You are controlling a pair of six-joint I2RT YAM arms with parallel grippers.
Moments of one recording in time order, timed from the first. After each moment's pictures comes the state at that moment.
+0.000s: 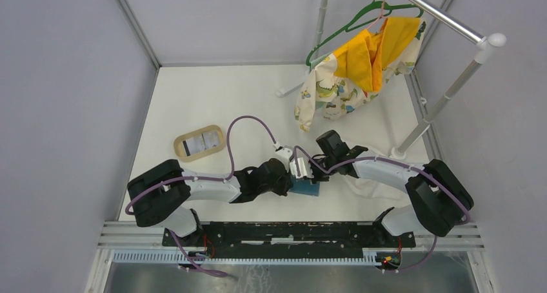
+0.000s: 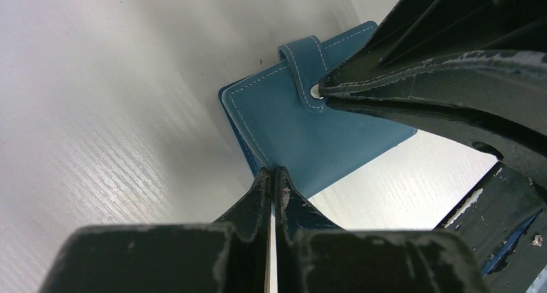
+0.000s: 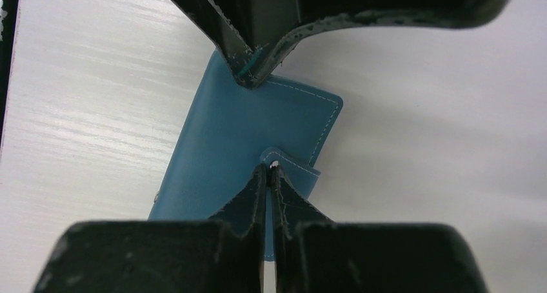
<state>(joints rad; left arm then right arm) -1.10 1.52 0.58 0.24 -0.13 -0.55 0.66 1.42 0.67 -0.29 -0.58 -1.05</state>
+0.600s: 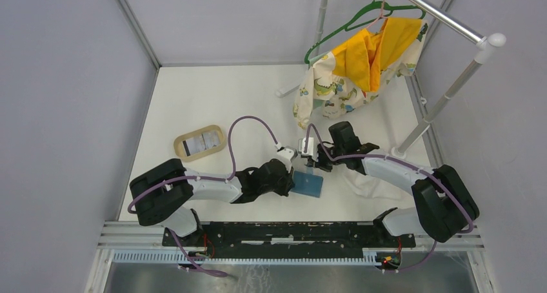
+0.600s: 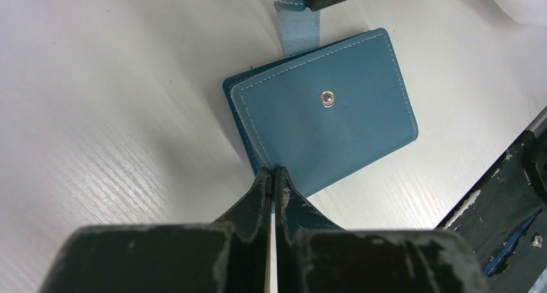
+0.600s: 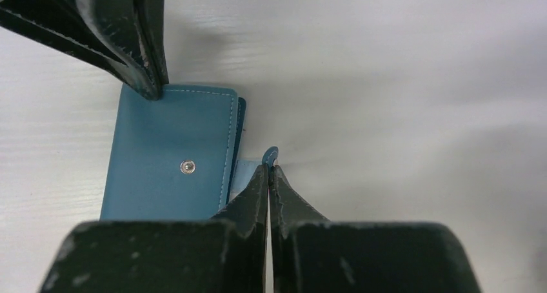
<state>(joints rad) -1.10 1.54 0.58 0.28 -0.13 -0.54 0.54 1.37 0.65 -0.16 -0.60 -0.81</state>
